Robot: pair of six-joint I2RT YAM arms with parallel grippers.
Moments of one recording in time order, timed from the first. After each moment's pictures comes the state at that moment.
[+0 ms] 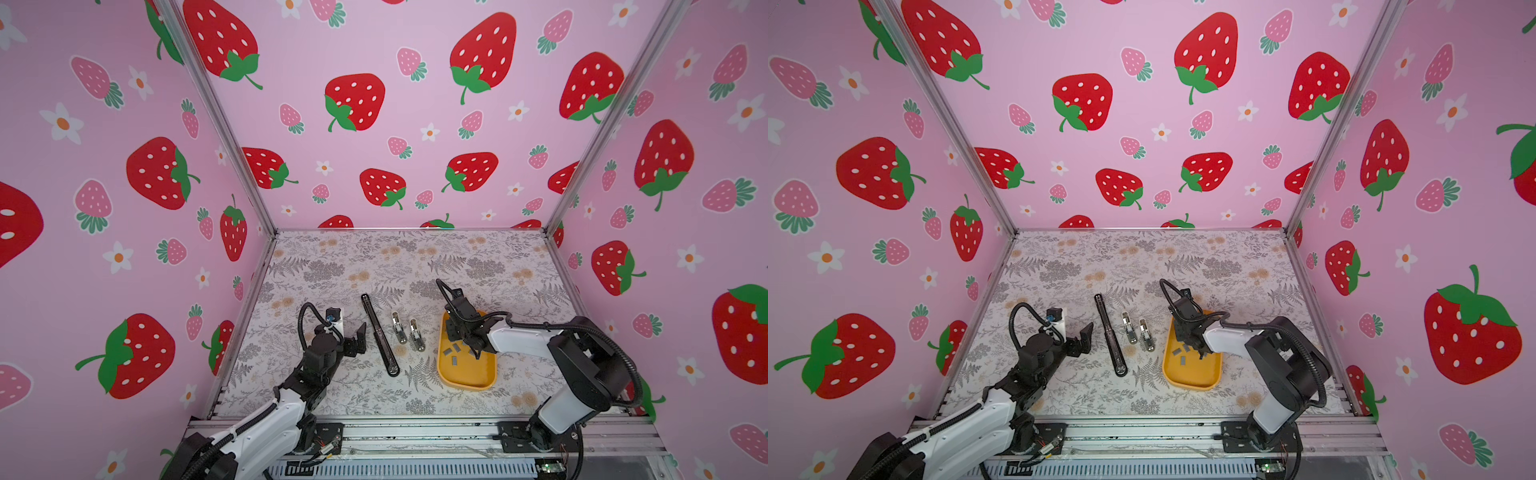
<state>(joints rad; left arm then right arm) -0.46 0.86 0.11 0.41 -0.21 -0.20 0.77 1.63 0.72 -0.07 0.35 0.36</state>
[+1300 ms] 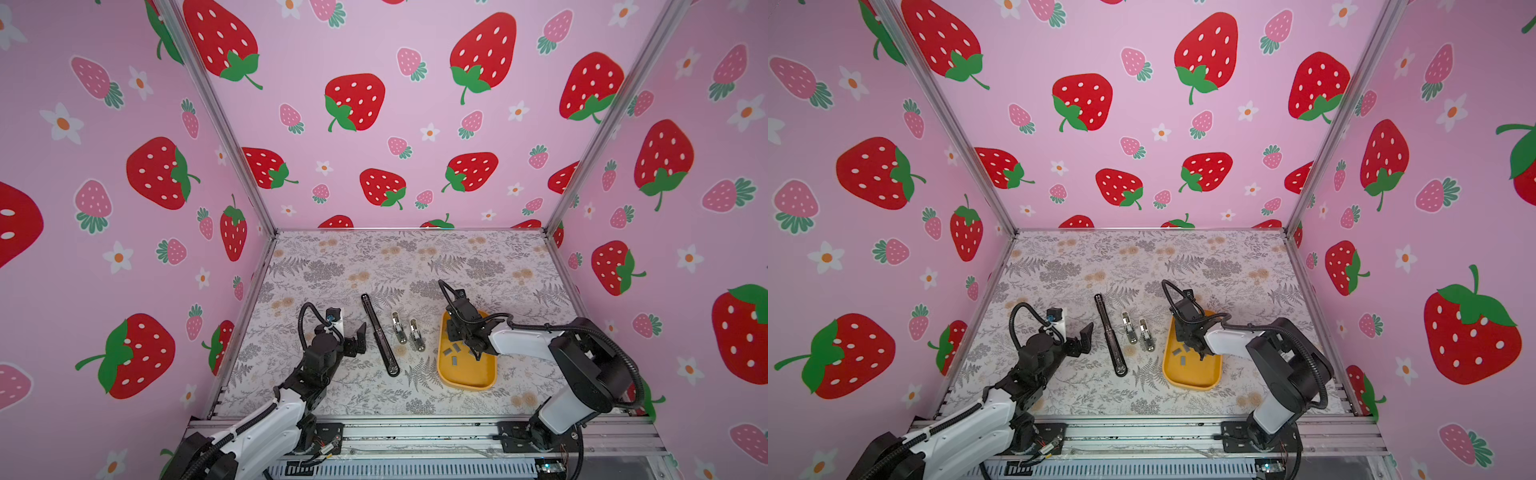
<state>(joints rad) -0.46 0.86 0.11 0.41 -0.21 -0.20 0.77 1.62 0.69 -0.04 0.34 0.41</state>
